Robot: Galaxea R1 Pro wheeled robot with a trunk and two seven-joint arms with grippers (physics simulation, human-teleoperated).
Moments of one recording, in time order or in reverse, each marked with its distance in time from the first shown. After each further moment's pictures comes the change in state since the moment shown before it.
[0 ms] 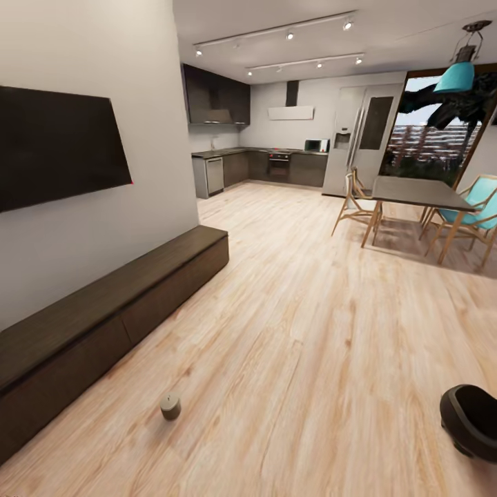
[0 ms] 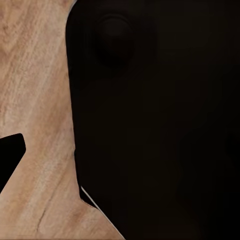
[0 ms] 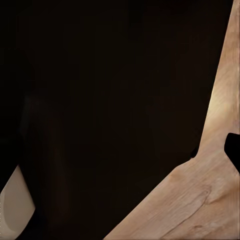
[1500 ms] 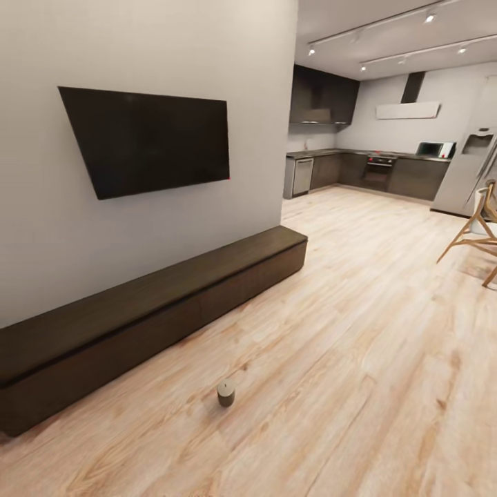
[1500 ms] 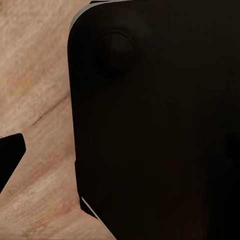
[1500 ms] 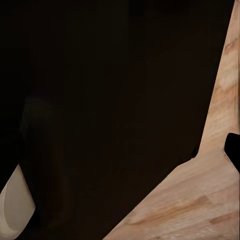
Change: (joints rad) left arm 0.000 0.000 0.000 0.000 0.000 -0.037 0.000; right arm 0.000 0.001 0.001 0.002 0.001 -0.001 0.001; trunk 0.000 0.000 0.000
